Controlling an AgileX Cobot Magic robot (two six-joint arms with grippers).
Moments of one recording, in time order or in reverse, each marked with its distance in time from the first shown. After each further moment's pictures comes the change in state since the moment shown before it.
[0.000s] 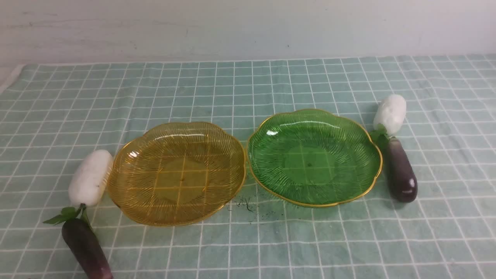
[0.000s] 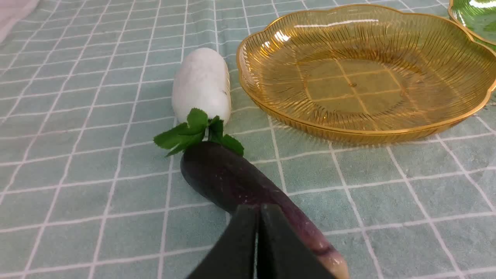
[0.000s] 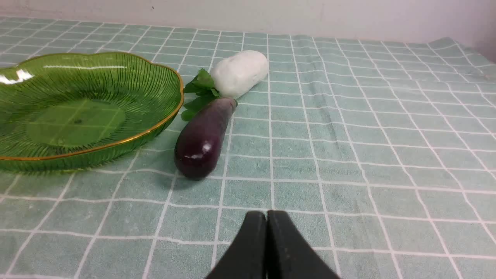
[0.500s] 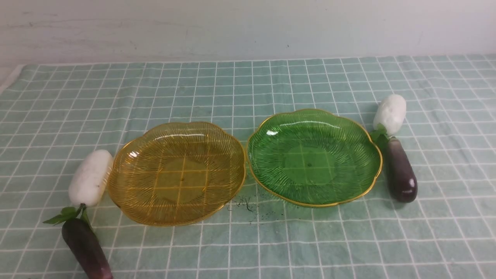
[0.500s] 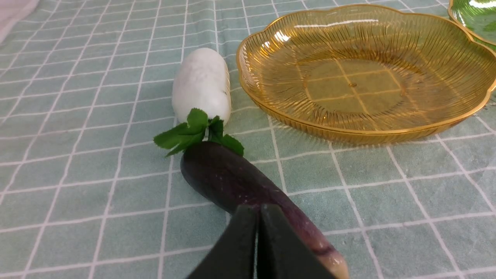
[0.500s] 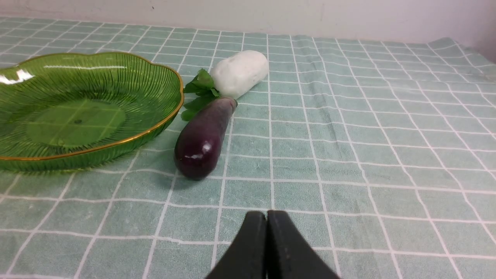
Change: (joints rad) right arm 0.000 0.000 0.000 0.000 0.000 0.000; left arm 0.000 0.000 0.000 0.000 0.000 0.000
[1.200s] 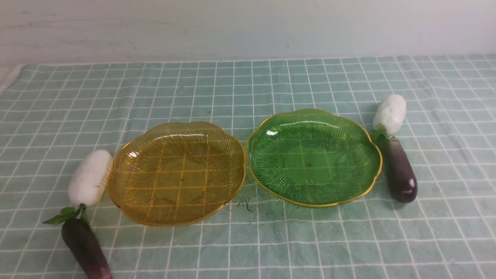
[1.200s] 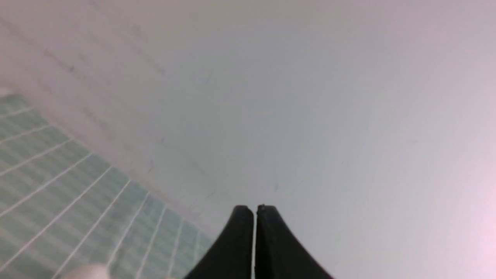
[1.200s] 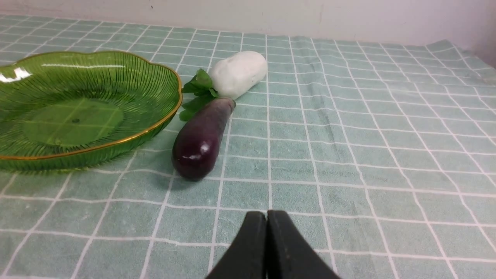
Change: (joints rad) right arm 0.000 0.000 0.003 -0.001 -0.021 0.008; left arm 0.000 0.000 -0.082 -0.573 -0.572 -0.177
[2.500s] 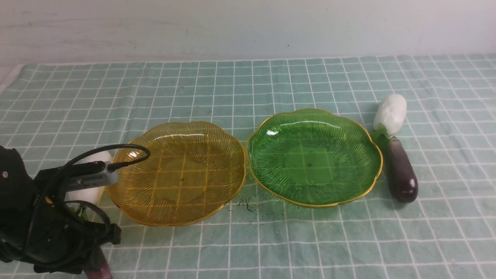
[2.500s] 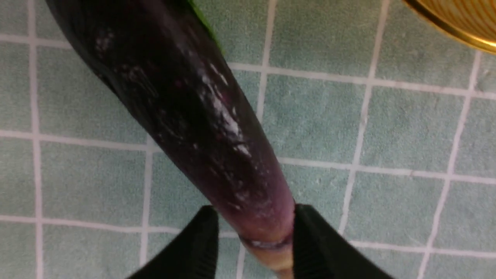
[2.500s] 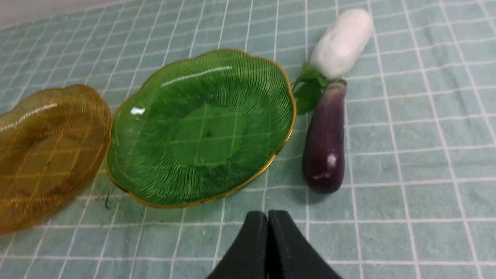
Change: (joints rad) right arm 0.023 0.727 -0.671 0.452 0.357 -0.146; left arm 0.002 1.441 -0.667 0.476 0.970 -0.059
